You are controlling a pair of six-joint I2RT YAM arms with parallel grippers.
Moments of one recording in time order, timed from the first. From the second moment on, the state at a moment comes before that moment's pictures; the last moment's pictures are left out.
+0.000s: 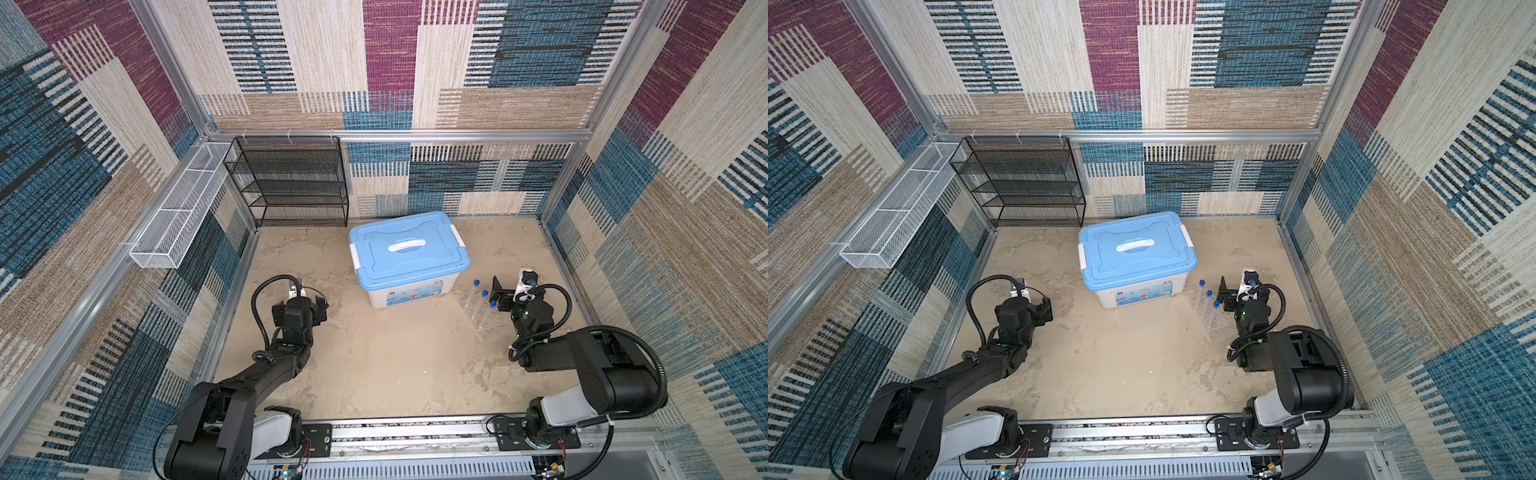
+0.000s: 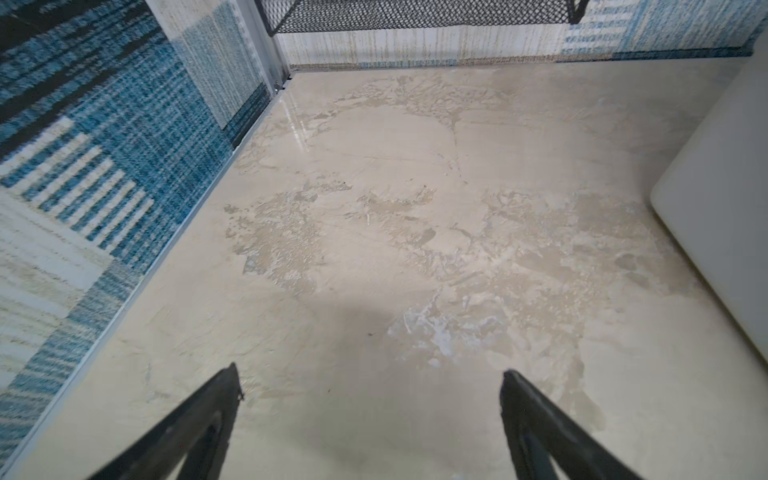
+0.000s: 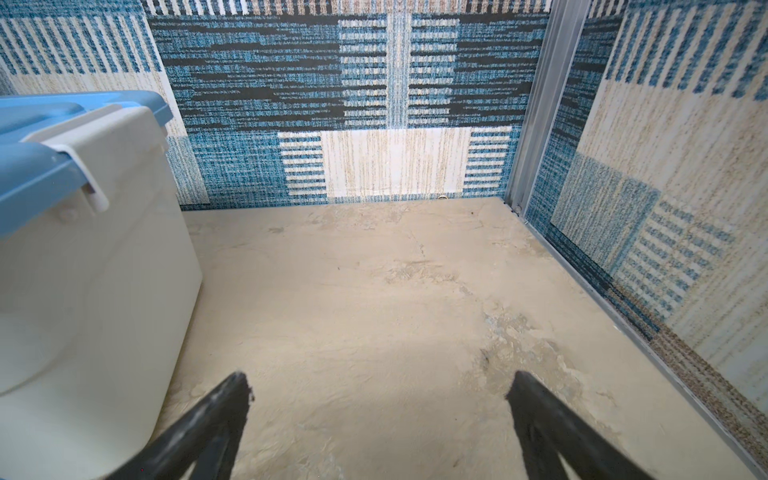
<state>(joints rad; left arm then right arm) -0.16 1.25 0.35 0.42 -0.41 -0.07 0.02 1.51 0.22 1.19 0.10 0.02</state>
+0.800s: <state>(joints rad) -0.03 1.53 0.40 0.74 -0.12 0.03 0.01 1.54 0.20 1.27 0.07 0.02</state>
